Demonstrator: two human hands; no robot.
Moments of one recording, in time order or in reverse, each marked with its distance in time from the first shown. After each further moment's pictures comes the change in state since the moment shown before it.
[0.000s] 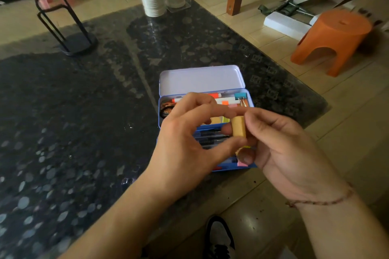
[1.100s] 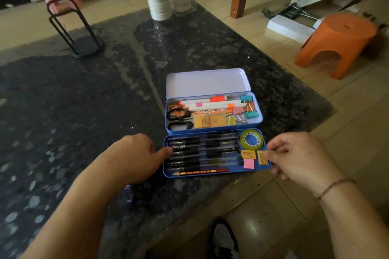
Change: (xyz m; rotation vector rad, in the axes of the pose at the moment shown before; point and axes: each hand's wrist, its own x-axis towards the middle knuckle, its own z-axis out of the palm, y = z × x) left_hand -0.011 -0.069 -0.058 0.693 -0.605 -0.819; right_hand 0.009 0.017 -0.048 -1.140 0.411 0.251
